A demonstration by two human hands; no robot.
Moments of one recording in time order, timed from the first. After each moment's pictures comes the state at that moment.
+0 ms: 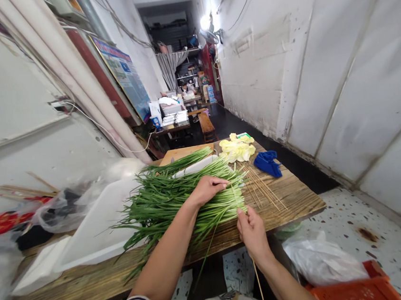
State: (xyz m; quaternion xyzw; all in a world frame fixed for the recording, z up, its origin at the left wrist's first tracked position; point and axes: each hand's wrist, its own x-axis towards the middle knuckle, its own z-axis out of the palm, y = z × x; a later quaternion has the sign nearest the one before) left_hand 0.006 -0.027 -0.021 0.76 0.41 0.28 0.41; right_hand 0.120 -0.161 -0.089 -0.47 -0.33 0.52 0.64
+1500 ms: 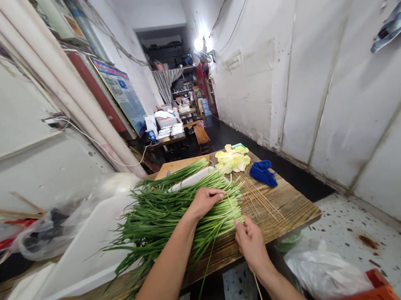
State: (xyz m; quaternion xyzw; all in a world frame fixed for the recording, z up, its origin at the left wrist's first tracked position) left_hand 0.010 -0.026 -0.025 0.75 0.42 0.31 0.41; right_hand 0.119 -0.161 -0.078 -0.47 -0.33 0.52 0.63
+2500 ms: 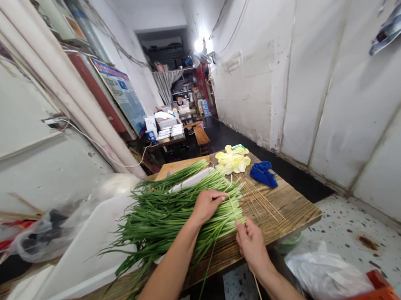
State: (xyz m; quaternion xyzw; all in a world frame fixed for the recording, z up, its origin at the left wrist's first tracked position) left_hand 0.009 -0.030 -0.032 0.82 0.38 0.32 0.29; right_hand 0.117 -0.161 -0.074 -0.50 -0.33 0.51 0.62
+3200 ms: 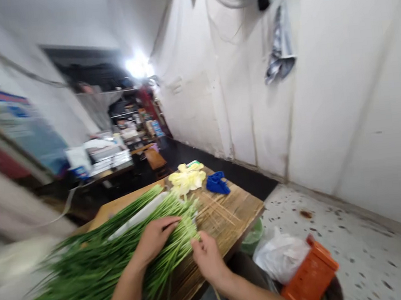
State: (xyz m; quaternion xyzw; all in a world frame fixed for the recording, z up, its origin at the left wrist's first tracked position) left_hand -0.006 -0.041 -0.006 0.87 0.34 0.24 0.26; right_hand 0.112 -0.154 -0.087 -0.45 -0.38 0.45 0.68
